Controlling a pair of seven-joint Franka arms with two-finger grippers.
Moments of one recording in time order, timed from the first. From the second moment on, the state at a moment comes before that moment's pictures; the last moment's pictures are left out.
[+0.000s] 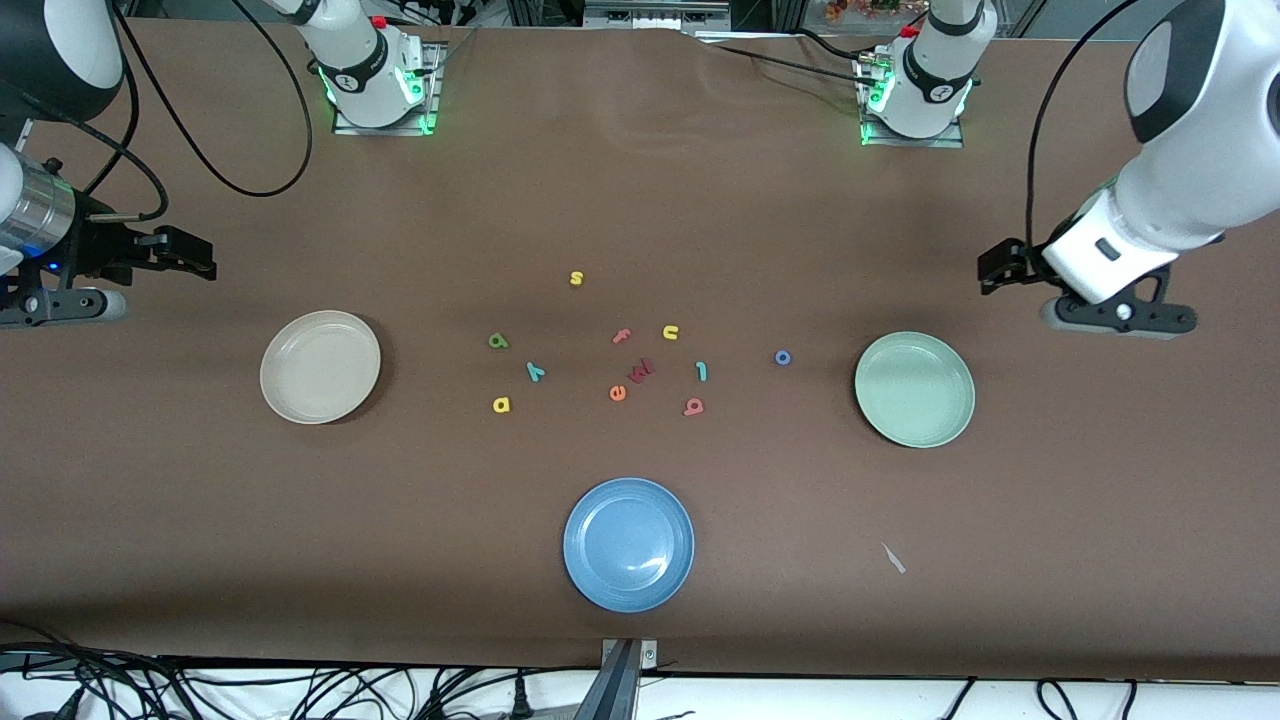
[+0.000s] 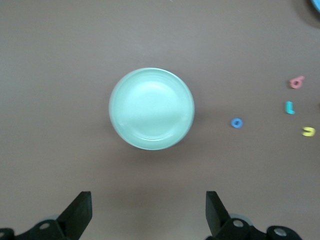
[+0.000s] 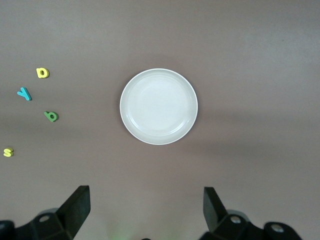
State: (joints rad) left arm 0.03 0.11 -0.18 -1.71 -0.02 1.69 -0.05; right arm 0.16 0.12 -0.15 -1.58 -0.02 1.57 -0.08
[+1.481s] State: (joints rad) left arm -0.20 0.38 -0.20 -1.69 -0.04 1.92 -0.09; right arm 0.23 0.21 0.00 -1.62 0.03 1.62 -0.06
